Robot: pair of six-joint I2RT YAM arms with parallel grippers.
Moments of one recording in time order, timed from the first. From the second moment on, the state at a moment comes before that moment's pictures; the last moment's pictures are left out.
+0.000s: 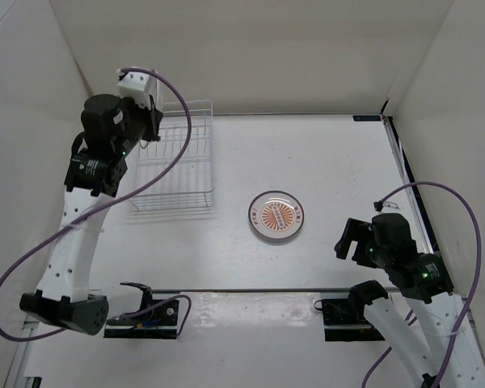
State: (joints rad) left arm -0.19 1.25 1.58 -0.50 0.08 0.06; right arm 0.36 0.48 0.82 -1.21 0.11 0.49
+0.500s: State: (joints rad) left arm -0.74 0.82 1.00 -0.76 0.08 0.09; right arm 0.36 0.43 0.82 -1.20 0.09 0.47
